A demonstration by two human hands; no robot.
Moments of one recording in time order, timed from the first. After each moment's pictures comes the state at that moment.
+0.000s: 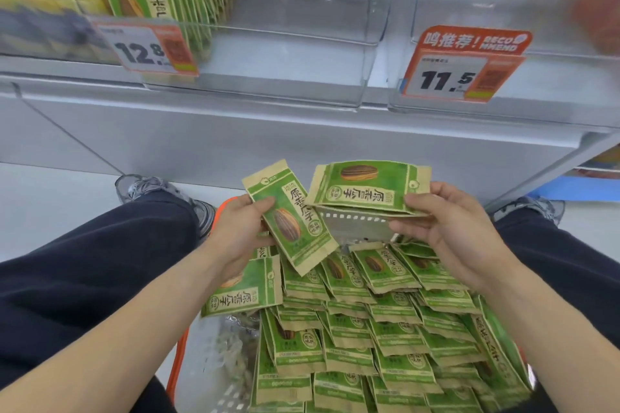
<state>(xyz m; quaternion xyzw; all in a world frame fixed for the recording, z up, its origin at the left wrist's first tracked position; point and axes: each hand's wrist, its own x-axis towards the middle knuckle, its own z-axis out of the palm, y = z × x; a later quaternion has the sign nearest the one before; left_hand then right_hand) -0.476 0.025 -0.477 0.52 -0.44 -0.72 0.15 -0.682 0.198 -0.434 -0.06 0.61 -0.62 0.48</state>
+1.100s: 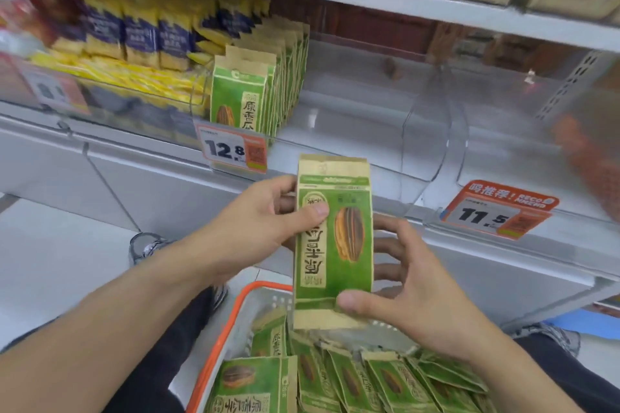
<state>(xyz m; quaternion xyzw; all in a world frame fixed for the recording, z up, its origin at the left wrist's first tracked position) -0.464 -0.037 -0.331 0.28 -0.67 -0.66 0.18 -0.627 0.118 -0.352 -0.42 0.67 -0.44 0.43</state>
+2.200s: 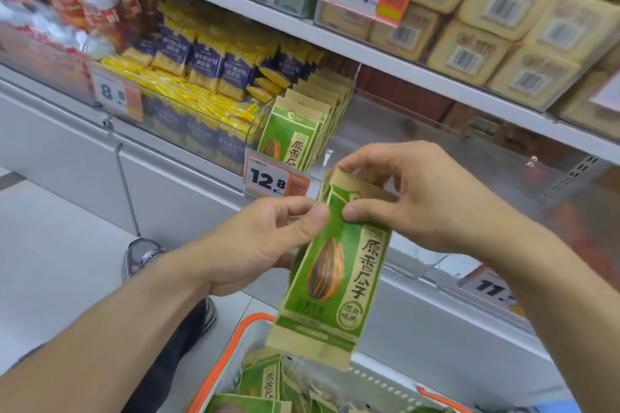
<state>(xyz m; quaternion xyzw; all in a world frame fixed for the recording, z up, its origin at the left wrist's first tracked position) -0.421 -0.063 -0.322 0.18 -0.60 -0.74 0.23 -0.602 0.006 -0.213 -0.72 0.67 -0.14 0.08</state>
